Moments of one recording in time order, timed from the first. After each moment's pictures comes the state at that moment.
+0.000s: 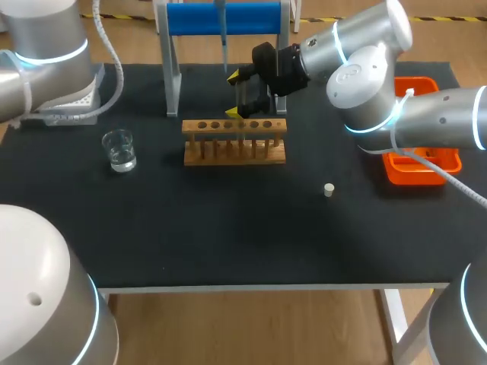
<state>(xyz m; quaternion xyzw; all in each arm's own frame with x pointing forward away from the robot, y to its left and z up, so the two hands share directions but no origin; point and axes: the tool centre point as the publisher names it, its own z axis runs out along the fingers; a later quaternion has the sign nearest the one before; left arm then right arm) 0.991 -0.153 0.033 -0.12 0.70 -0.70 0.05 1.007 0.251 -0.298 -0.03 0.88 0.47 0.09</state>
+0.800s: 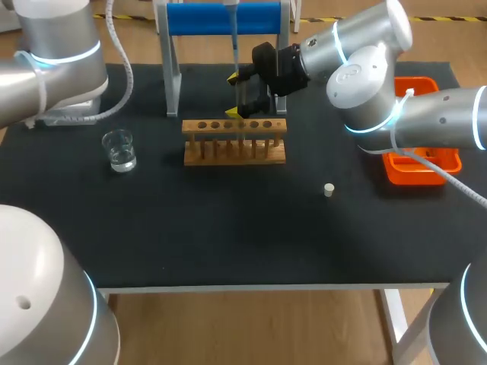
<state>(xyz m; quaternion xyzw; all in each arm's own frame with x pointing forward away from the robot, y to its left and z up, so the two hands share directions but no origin) 1.001 -0.168 0.018 -0.11 0.70 -0.71 0.03 1.007 0.251 -0.298 -0.03 0.88 0.47 0.09</state>
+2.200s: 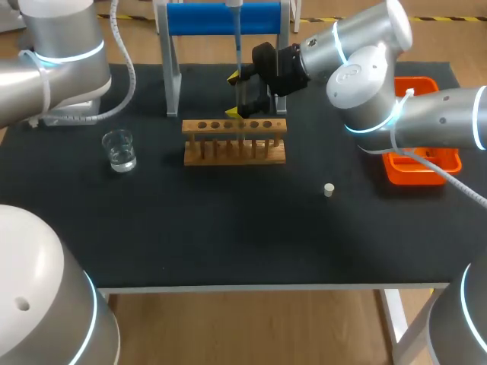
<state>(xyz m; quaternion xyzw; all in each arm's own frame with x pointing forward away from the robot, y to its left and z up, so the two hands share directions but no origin) 1.002 -0.174 0.013 -0.10 0.70 -0.71 0.03 1.007 0.251 -0.298 -0.03 0.88 0.47 0.09</state>
